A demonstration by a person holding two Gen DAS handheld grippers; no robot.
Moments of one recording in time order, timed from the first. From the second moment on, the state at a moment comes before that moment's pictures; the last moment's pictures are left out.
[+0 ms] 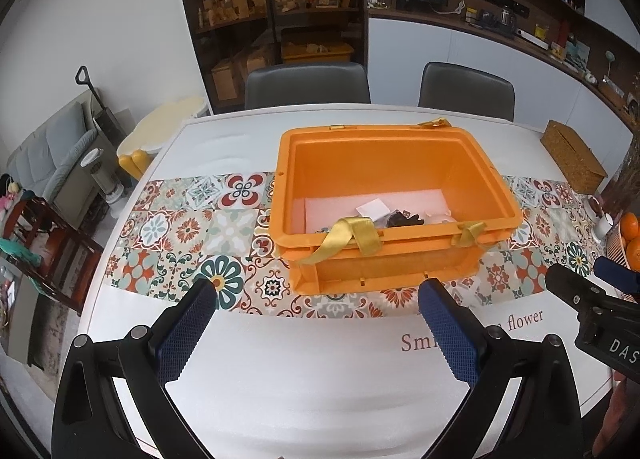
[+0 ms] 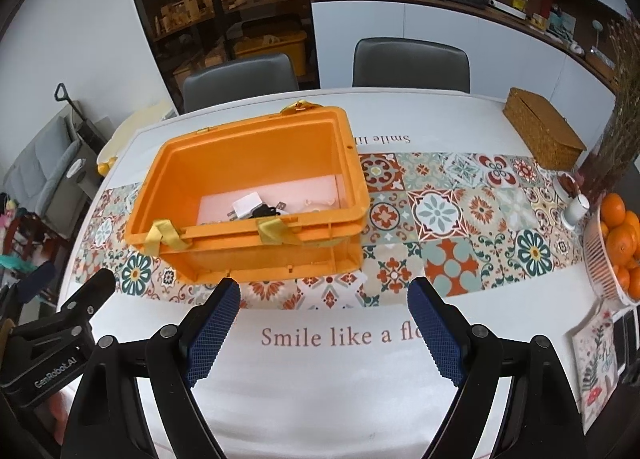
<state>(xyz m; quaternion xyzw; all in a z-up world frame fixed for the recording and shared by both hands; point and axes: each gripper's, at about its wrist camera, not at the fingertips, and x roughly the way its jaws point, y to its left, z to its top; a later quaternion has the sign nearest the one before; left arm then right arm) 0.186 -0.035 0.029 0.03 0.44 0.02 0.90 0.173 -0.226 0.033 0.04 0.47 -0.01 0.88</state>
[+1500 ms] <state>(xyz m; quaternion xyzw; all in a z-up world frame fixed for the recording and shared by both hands) 0.176 -0.039 0.029 0.03 0.44 0.02 0.90 0.167 -0.228 0.030 0.04 0.47 -0.02 0.88</state>
